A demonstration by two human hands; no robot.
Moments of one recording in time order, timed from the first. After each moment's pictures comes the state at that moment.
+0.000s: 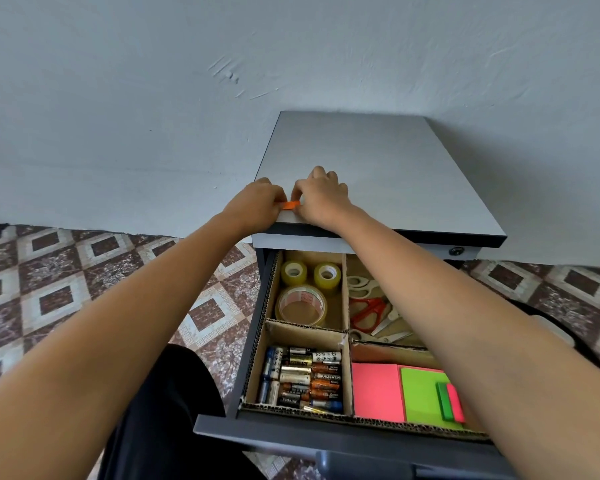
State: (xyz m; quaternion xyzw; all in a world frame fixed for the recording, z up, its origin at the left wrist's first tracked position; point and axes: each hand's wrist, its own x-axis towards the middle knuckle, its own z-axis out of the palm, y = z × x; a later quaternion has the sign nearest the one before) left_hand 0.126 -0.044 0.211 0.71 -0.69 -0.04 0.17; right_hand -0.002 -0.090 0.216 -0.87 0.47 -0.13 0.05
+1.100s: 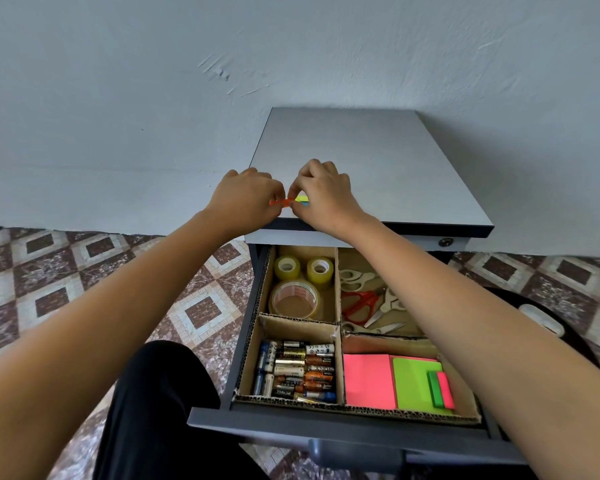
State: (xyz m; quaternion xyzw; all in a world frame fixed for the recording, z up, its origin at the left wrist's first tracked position) left_hand 0.113 -0.017 0.230 0.65 -0.74 0.12 0.13; right_hand -0.034 -0.065 0.220 -0.89 0.39 -0.22 0.02
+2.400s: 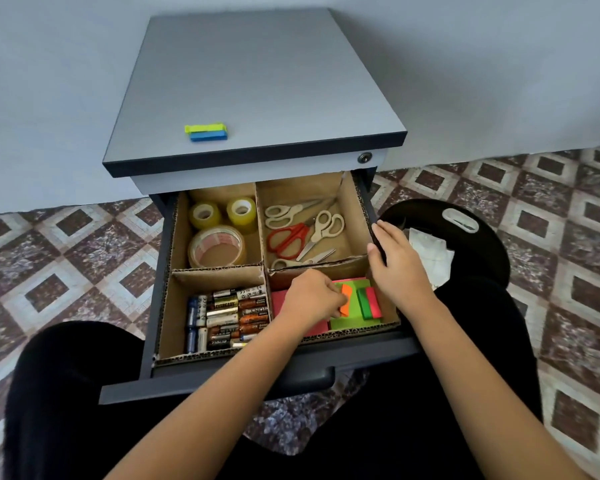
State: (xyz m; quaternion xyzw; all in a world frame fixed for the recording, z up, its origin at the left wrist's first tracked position) left_hand -0.098 0.057 0.078 0.68 -0.53 -0.49 0.14; right_hand -0.246 0.032 0.073 -0.70 0.64 -0.26 0.18
